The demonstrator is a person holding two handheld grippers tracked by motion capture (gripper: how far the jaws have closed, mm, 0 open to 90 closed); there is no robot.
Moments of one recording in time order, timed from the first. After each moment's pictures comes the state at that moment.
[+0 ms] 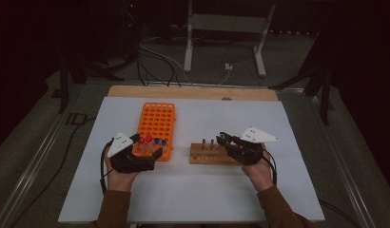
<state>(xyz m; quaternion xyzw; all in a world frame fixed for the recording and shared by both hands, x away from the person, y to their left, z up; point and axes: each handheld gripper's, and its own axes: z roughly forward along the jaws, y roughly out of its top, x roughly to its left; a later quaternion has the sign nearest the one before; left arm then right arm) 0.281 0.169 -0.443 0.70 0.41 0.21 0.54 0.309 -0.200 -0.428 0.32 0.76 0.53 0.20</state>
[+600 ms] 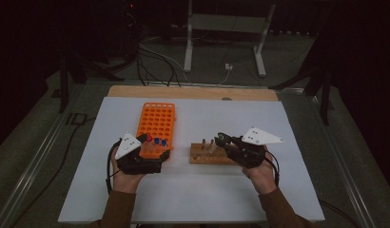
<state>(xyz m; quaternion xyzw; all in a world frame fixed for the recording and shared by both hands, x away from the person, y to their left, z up) 0.276 0.148 -0.437 0.72 0.38 0.20 0.54 0.291 -0.195 -0.405 0.29 0.76 0.55 0.19</state>
